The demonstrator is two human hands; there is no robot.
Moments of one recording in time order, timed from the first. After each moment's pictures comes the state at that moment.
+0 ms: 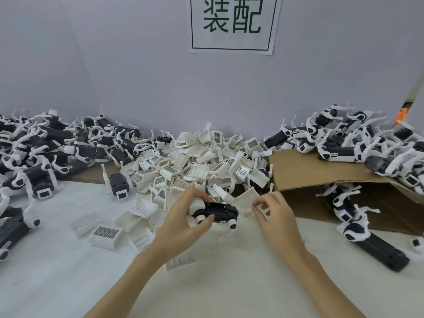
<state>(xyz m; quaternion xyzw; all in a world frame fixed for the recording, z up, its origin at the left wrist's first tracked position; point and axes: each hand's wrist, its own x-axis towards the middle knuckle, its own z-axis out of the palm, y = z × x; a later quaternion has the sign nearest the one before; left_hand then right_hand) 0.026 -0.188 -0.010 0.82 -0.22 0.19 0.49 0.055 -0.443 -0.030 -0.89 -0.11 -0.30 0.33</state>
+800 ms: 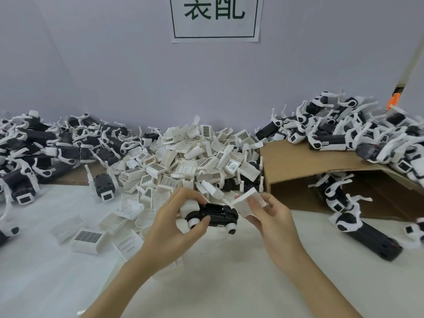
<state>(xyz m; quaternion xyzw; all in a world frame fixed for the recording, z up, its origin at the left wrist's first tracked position) 0.013 -0.202 -0.006 0.80 -0.24 0.21 0.51 0.028 -0.434 -0.019 -0.61 0.01 -0.09 0.79</state>
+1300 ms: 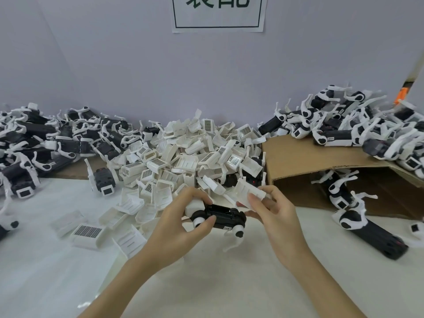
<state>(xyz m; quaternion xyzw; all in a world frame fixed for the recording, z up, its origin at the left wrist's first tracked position) 0.011 -0.207 -0.010 0.80 -0.23 0.12 0.54 0.025 -0.437 -0.013 -0.64 -0.02 -0.11 0.76</state>
